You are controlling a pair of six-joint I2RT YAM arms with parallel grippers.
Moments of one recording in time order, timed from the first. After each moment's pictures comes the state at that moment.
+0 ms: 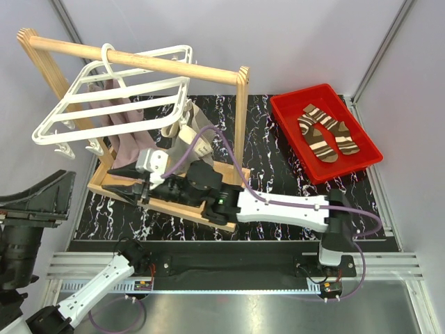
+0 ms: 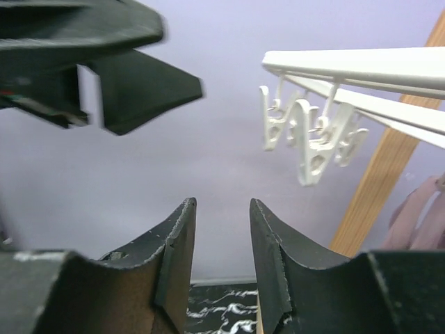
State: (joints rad) left arm -0.66 0.31 1.43 -0.72 -0.41 -0.54; right arm 1.38 1.77 1.66 0.49 -0.09 -0.10
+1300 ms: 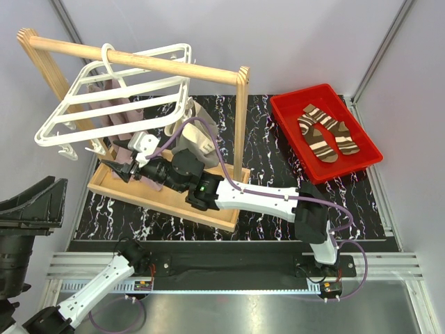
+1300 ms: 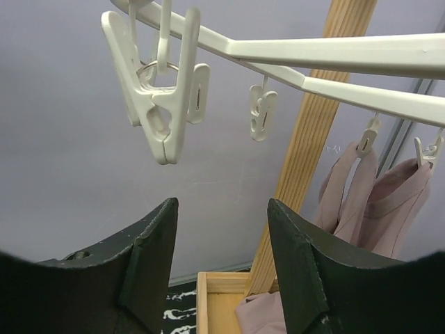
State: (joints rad) left arm -0.66 0.28 1.49 -0.78 -0.42 -0.41; right arm 1.29 1.99 1.79 0.60 0.05 -0.16
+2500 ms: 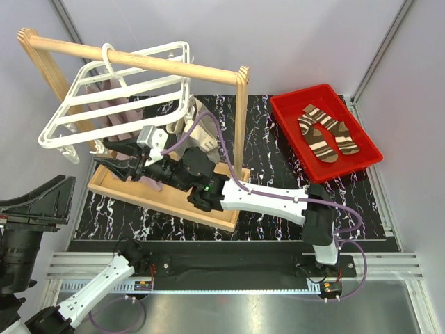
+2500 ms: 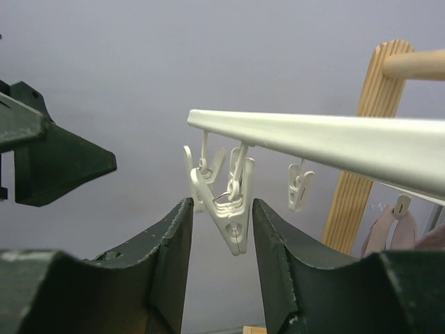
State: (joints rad) left arm -0.66 0.28 1.45 -0.78 -0.42 -0.50; right arm 1.30 1.95 1.82 0.67 -0.06 -0.05
